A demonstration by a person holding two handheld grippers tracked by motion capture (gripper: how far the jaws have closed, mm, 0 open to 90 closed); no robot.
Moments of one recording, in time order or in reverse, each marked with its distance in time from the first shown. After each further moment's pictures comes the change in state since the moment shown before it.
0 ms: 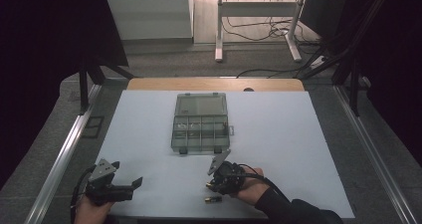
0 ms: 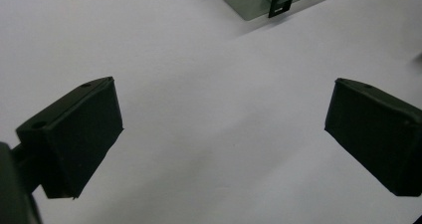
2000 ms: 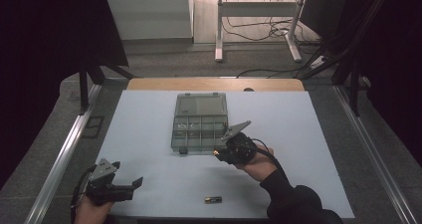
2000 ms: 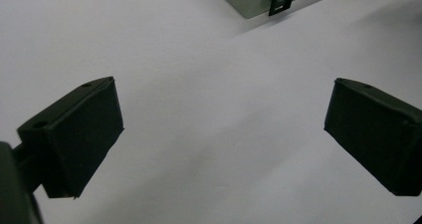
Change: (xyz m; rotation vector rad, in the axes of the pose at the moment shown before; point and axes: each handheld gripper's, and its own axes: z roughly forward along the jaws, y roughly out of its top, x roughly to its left) left arm 0.000 0.000 0.001 0.006 0.000 0.001; right arm -0.060 0.008 -0.041 -0.165 -0.111 0.176
